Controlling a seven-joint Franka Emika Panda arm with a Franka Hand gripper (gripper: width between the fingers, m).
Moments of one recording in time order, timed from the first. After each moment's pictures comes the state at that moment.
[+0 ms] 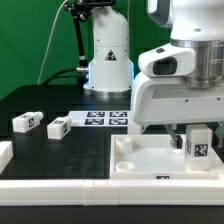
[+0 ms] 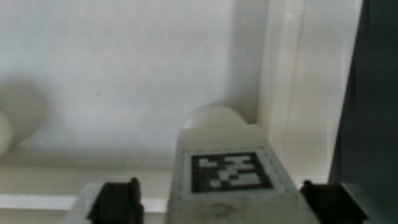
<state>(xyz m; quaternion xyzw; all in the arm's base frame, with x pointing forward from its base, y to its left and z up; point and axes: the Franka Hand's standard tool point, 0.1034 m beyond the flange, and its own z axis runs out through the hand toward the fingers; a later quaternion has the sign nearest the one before) 0.619 0.119 0.061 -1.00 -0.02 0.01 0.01</state>
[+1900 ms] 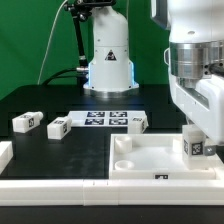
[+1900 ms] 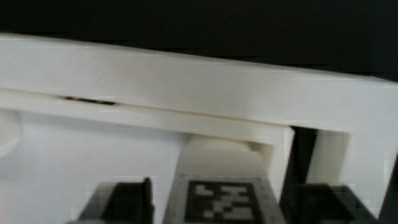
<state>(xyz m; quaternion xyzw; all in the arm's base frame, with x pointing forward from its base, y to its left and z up) 0.615 0.129 0.059 -0.76 0.65 0.03 0.03</state>
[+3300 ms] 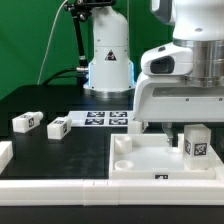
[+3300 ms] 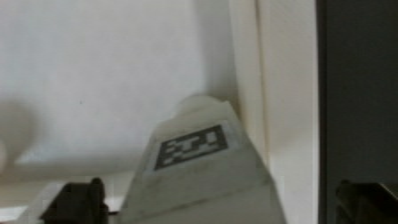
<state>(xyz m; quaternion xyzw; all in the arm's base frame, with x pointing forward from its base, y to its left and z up) 0.621 0.123 0.063 -1.00 0.02 0.02 0.02</state>
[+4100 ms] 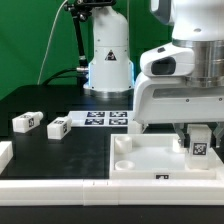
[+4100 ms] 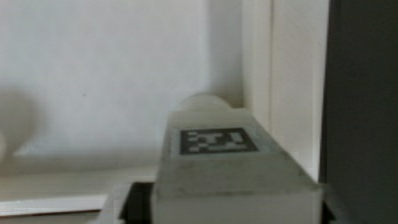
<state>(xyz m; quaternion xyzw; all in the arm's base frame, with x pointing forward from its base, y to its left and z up) 0.621 0.123 0.063 -1.00 0.04 0.02 0.02</state>
